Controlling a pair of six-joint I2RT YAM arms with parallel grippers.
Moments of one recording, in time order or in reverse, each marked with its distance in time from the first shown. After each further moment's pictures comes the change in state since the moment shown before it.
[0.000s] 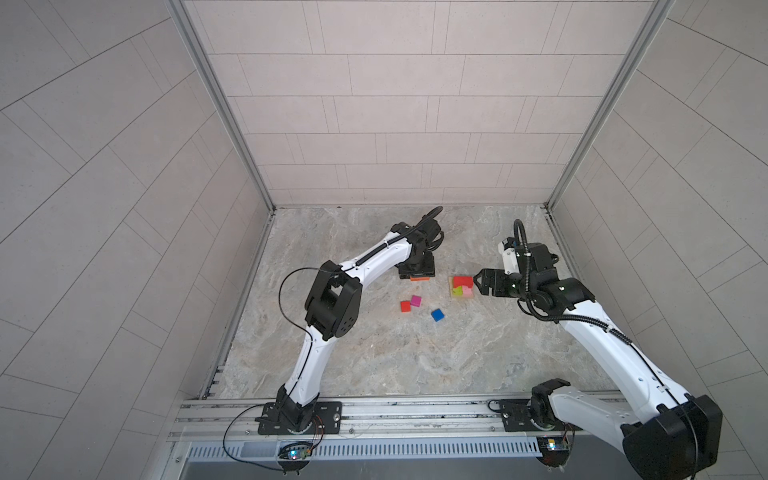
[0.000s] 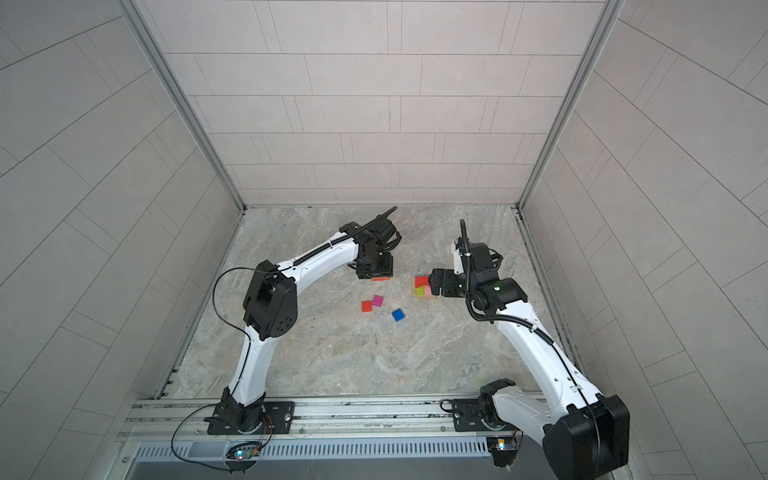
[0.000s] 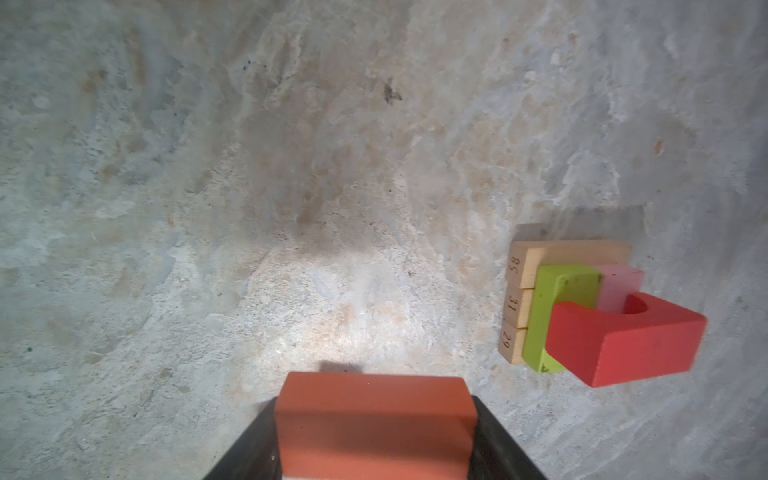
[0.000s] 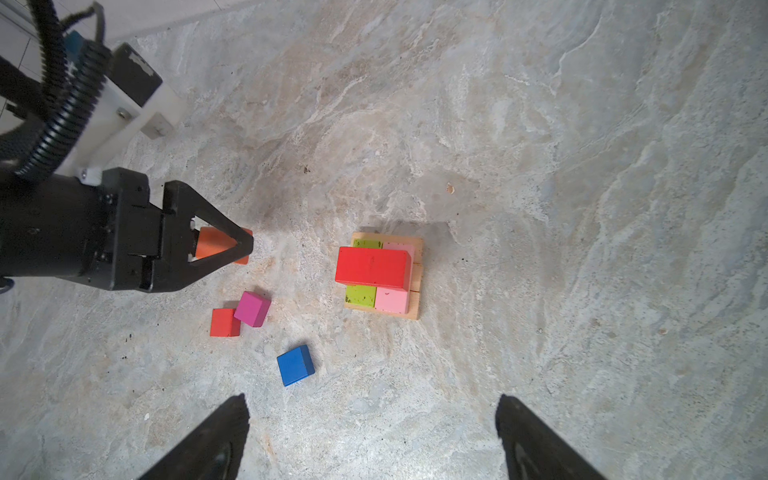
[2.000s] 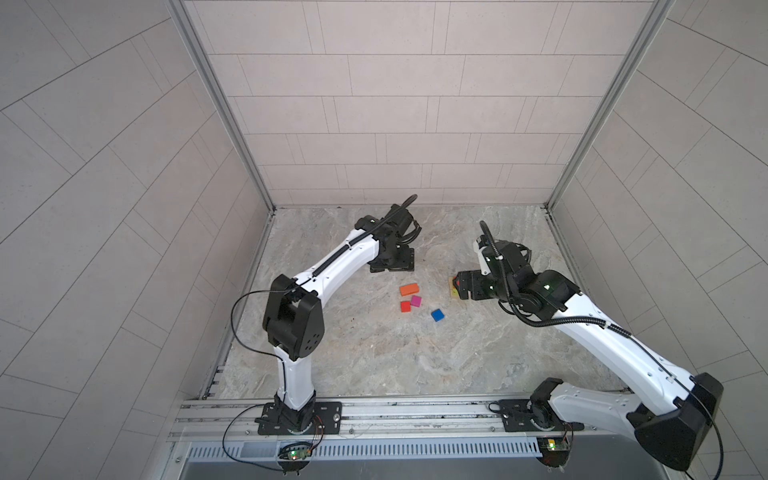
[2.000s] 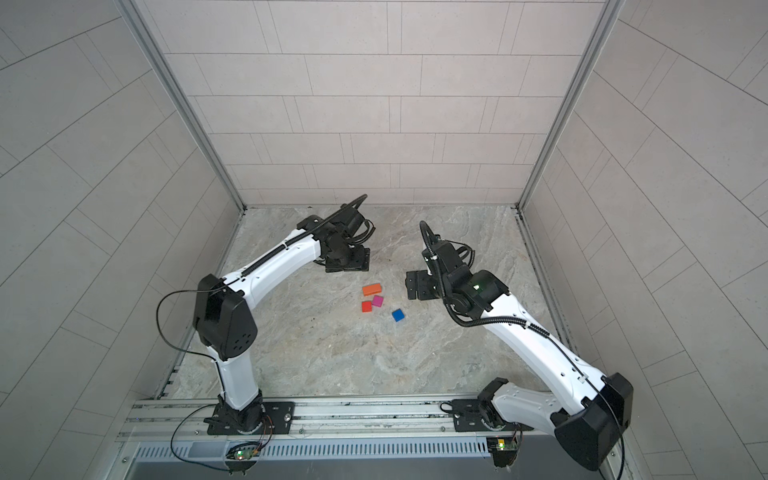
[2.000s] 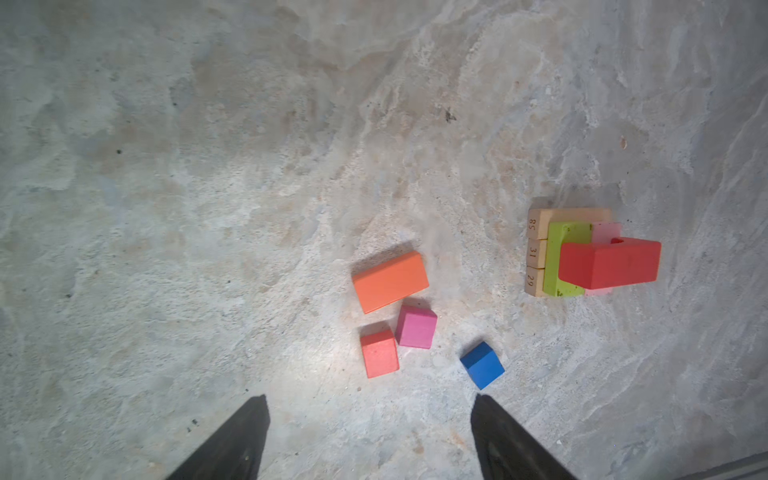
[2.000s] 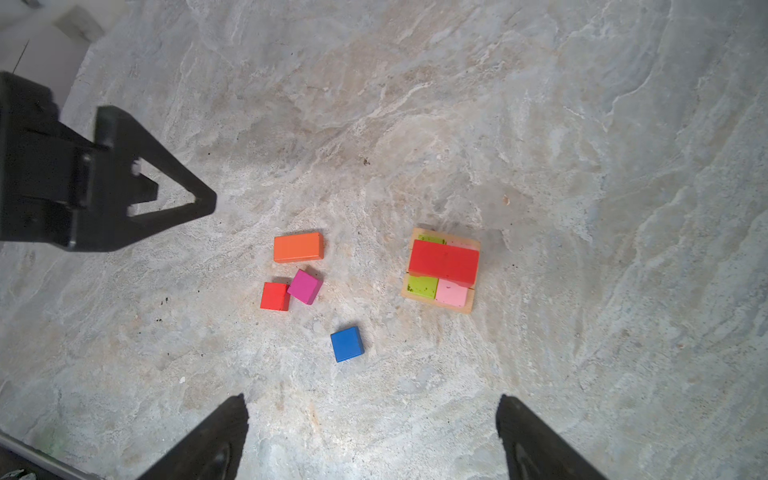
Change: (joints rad) left arm 0.141 -0.356 -0.233 -0.031 0.013 0.150; right arm 0.362 0.100 0.210 -0.145 0.252 0.127
